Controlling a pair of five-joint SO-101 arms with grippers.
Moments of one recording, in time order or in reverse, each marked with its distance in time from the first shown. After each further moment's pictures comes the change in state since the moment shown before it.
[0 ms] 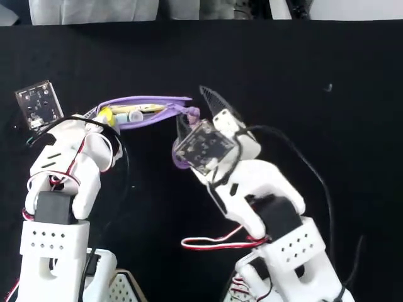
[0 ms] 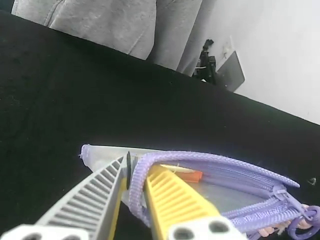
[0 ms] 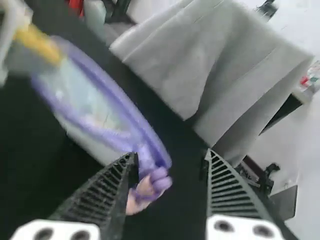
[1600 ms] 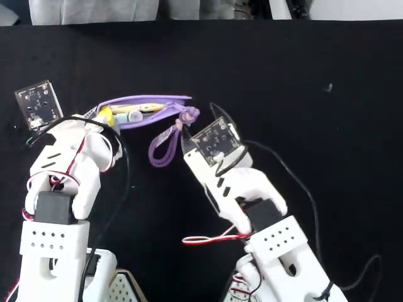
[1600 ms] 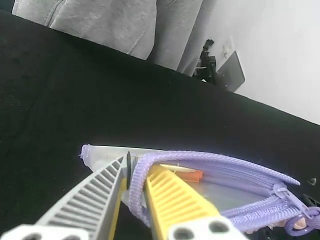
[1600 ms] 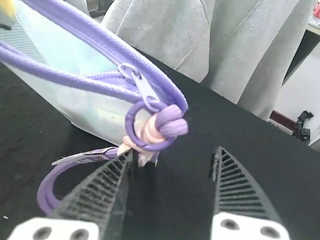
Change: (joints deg) left arm 0.0 0.0 0.0 0.0 0.0; right arm 2.9 0.0 20.7 -19.7 -16.0
